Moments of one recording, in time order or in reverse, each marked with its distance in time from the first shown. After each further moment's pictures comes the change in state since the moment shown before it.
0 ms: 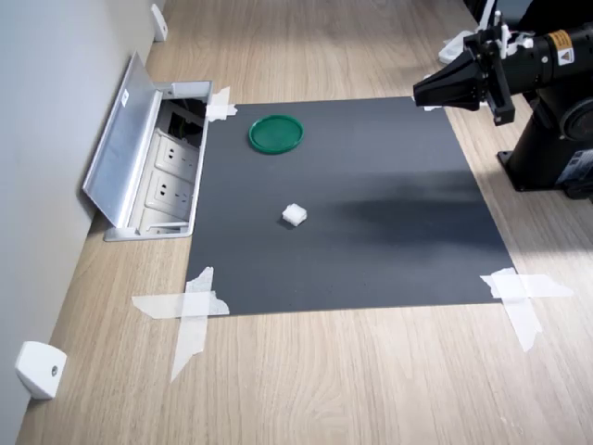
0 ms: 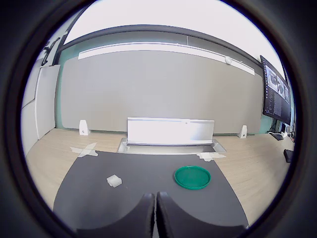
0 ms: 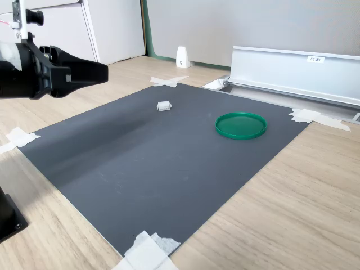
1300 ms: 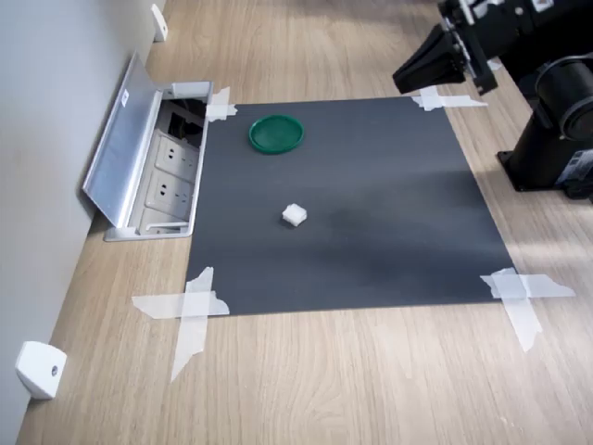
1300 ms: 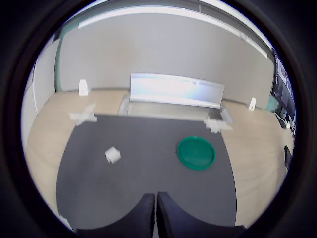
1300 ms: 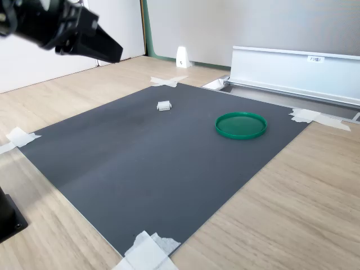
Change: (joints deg) arm 0.0 33.8 -25.3 -3.7 18.0 0.0
